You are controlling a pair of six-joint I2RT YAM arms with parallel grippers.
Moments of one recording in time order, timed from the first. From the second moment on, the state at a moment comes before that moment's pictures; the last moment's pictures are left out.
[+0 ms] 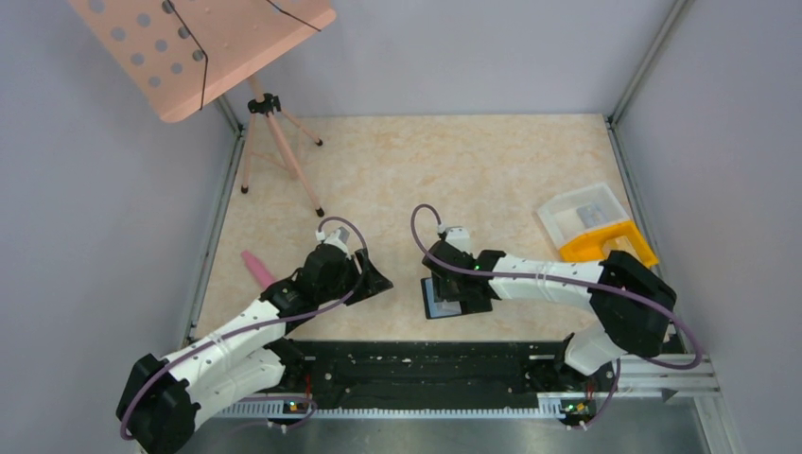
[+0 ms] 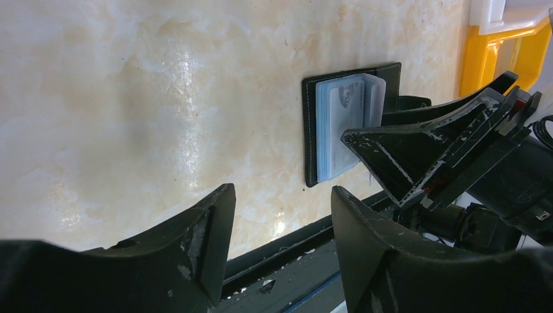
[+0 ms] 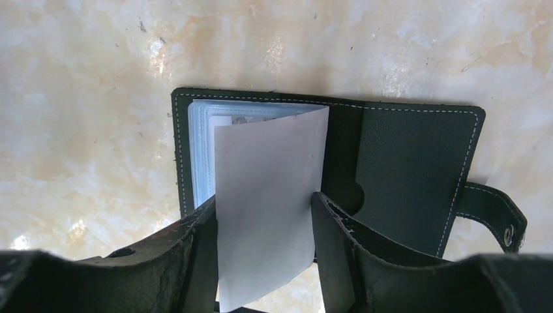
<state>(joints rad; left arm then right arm) -0.66 0.86 0.43 -0.24 0.12 -0.97 1.02 1.52 0.85 -0.46 0.32 0.80</state>
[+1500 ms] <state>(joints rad) -0.85 1.43 0.66 0.06 0.24 -1.00 0.88 1.25 0.58 -0.47 0.32 0.80</state>
